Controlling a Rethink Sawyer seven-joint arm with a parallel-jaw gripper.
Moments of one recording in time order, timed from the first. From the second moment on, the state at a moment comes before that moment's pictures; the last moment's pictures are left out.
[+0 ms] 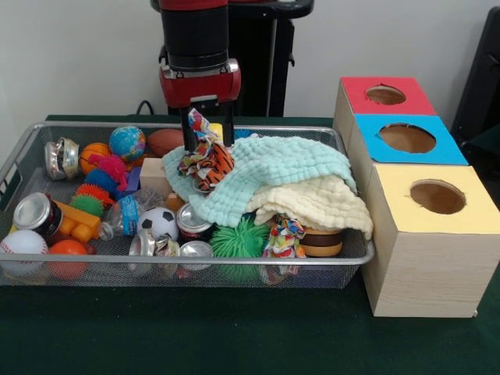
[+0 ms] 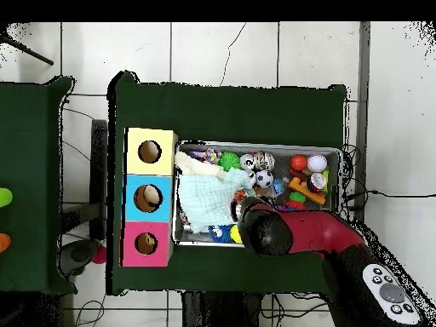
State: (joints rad) arm -0.73 -0.74 0.42 1.93 -0.52 0.36 1.58
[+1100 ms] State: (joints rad) arm -0.76 -0.74 0.42 1.93 -0.51 0.27 1.58
